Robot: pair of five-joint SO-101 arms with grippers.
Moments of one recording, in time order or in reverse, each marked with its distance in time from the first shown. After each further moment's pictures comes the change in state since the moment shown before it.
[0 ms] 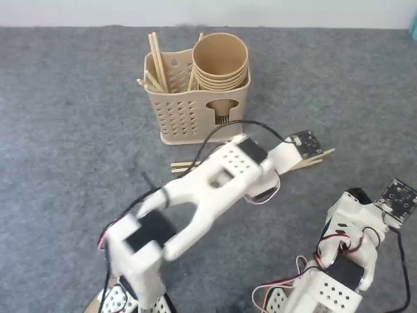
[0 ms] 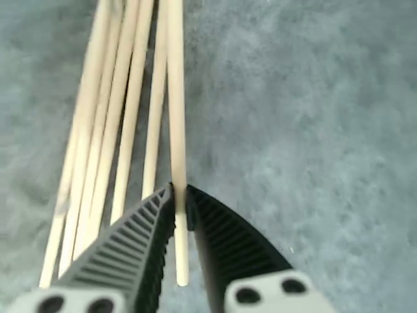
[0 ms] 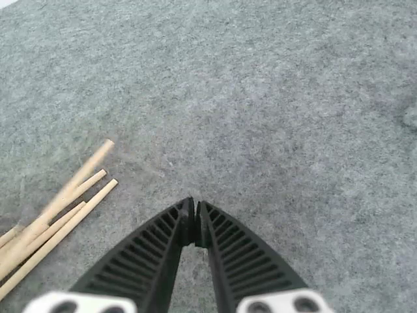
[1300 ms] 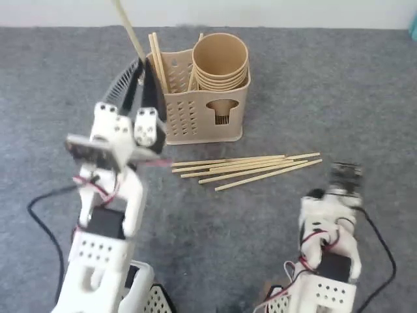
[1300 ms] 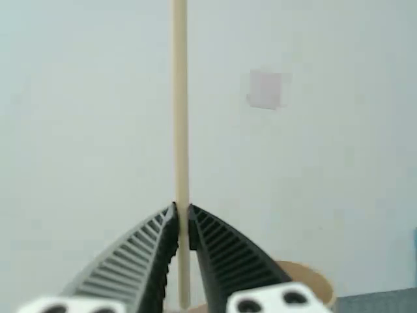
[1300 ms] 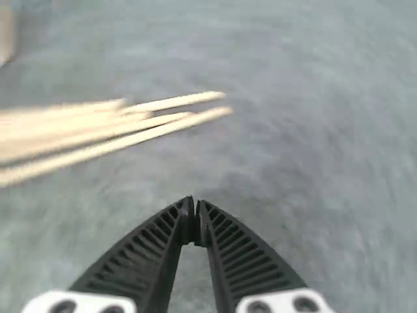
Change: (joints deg) left arm -33.7 -76.9 52.4 -70.4 20.3; right arm -21.4 0.0 0.0 8.4 18.5
